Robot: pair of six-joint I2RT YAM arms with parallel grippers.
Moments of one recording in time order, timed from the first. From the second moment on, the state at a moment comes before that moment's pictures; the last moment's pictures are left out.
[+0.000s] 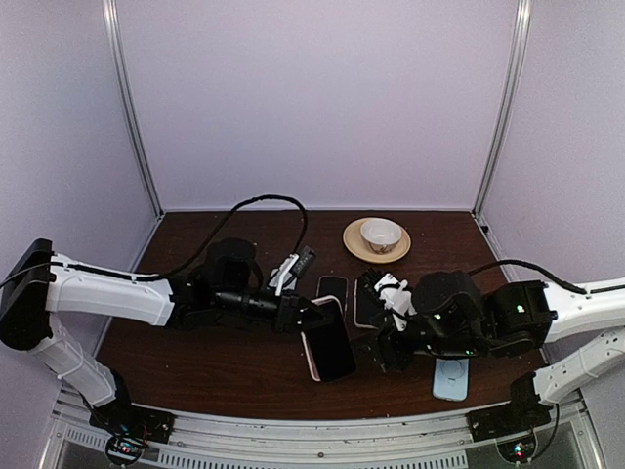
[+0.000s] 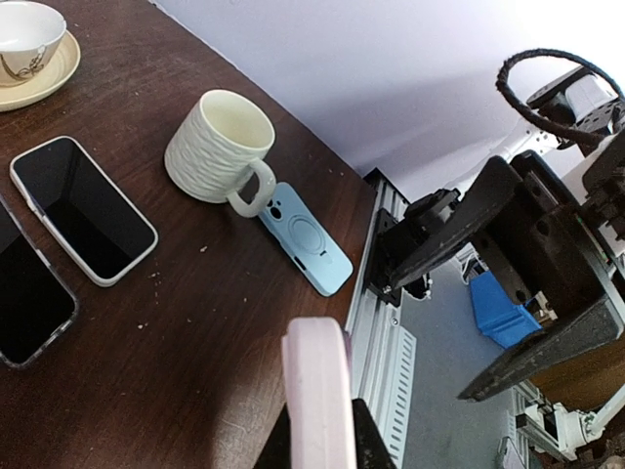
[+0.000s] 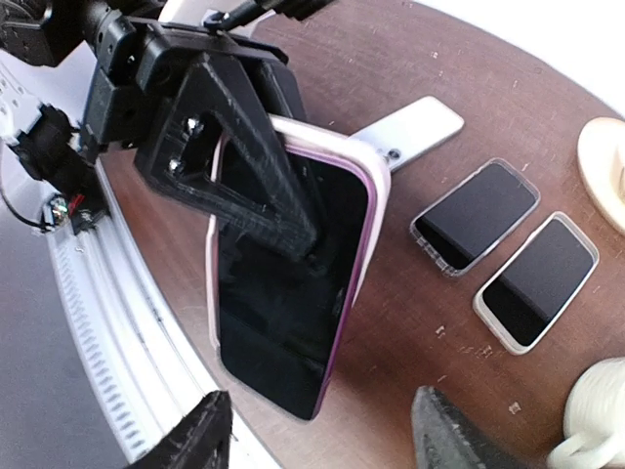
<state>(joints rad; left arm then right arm) -0.99 1.51 0.82 0.34 0.55 -0.55 1.34 1.15 0.90 -0.41 0.32 0.41</state>
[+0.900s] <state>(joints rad) -1.06 1.97 0.96 0.30 0.48 -0.93 1.33 1.31 0.90 -0.75 0.27 0.84</state>
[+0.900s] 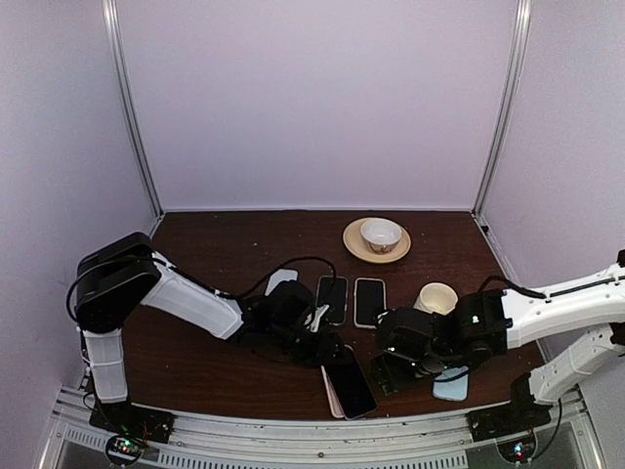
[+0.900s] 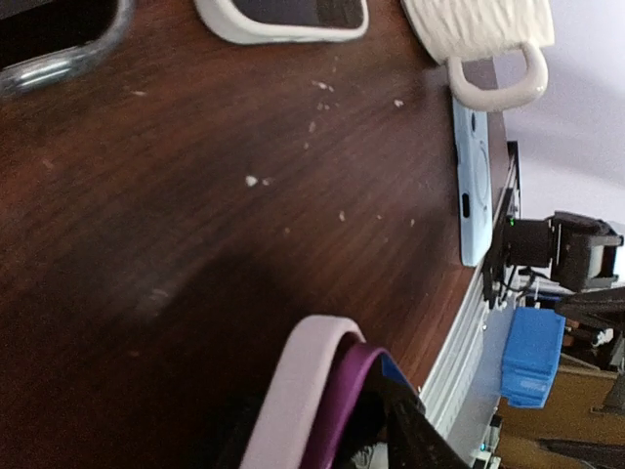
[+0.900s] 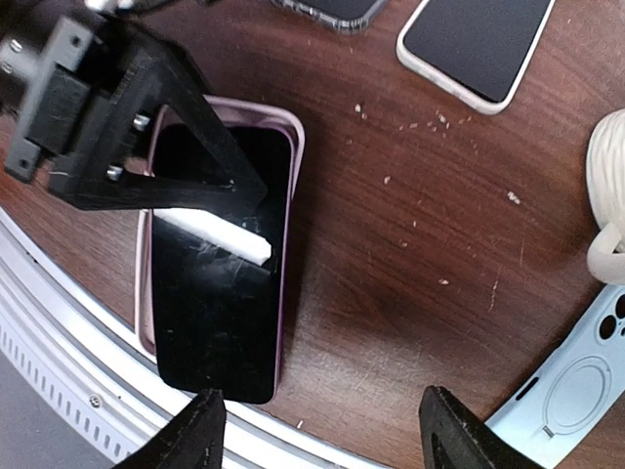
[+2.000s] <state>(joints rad) -1.26 1.70 0.93 -0.28 0.14 -0.11 1.32 1.49 0.76 -0.43 -0.01 1.15</state>
